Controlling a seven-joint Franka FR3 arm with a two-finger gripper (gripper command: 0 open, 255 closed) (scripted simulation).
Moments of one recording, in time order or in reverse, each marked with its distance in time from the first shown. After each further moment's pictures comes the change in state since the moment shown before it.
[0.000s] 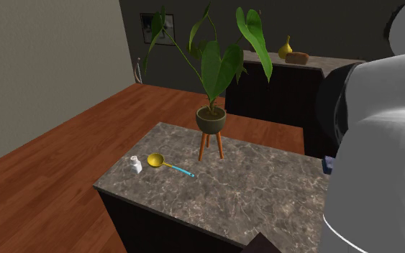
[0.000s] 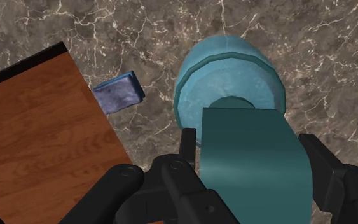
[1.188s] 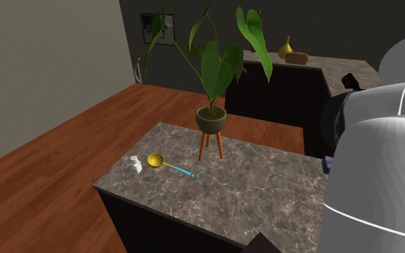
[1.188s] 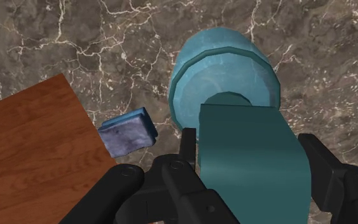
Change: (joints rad) arm -0.158 0.197 0.067 0.039 0.117 0.122 -0.112
